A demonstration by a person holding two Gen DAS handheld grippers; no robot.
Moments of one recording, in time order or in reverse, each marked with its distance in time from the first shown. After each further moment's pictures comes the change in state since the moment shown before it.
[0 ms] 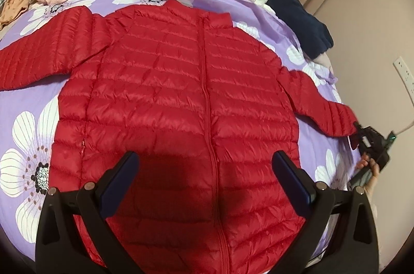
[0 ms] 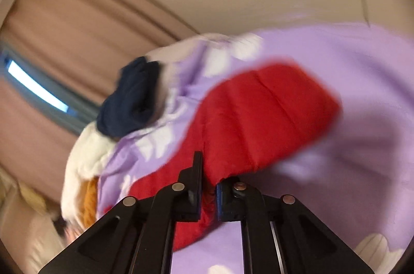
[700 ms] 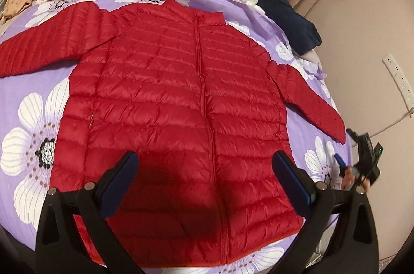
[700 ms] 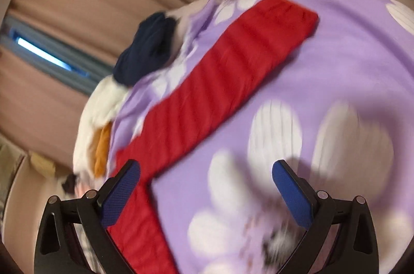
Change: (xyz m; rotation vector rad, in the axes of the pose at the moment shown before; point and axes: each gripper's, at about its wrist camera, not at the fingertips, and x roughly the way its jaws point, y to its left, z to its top) left arm -0.025 0.005 -0.038 0.008 0.051 0.003; right arm -0.032 -0.022 -0.046 0.051 0.178 0.059
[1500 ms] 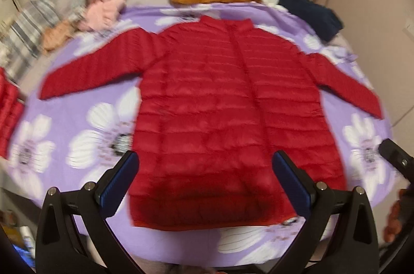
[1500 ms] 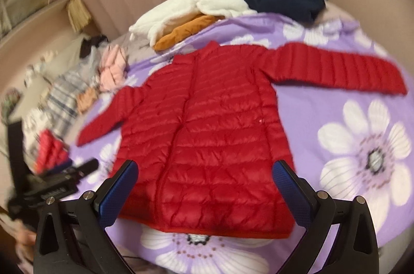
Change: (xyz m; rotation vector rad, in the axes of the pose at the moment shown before) left arm -0.065 0.007 -0.041 0.098 -0.164 0.142; right arm -0.056 0.186 -0.200 -0.677 0.329 0.025
